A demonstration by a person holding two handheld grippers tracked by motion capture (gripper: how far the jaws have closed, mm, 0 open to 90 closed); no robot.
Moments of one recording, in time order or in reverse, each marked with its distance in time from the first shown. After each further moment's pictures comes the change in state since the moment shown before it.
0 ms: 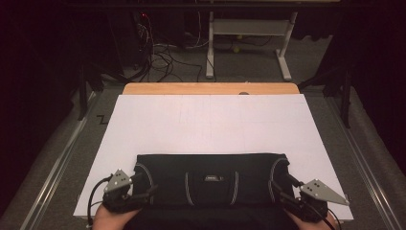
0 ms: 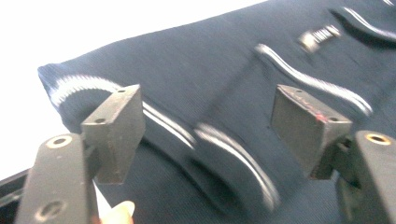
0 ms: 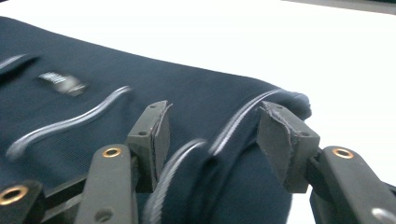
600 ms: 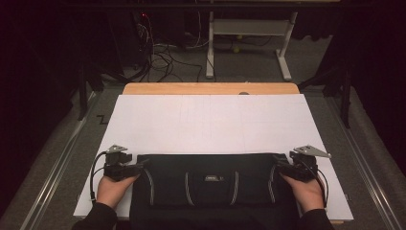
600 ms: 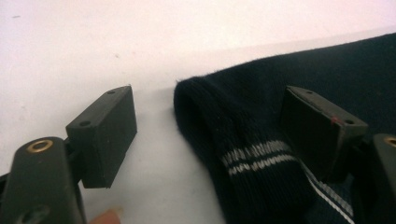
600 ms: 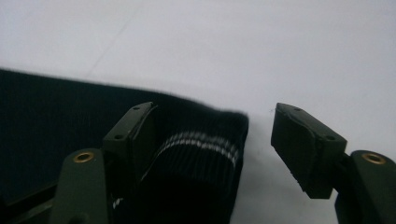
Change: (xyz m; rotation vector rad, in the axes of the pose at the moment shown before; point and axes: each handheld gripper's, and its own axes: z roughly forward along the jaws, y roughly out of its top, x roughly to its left) left arm 0.074 0.014 0.045 0.102 0.105 -0.219; right arm -0.059 0.018 0.086 0.197 -0.101 0.132
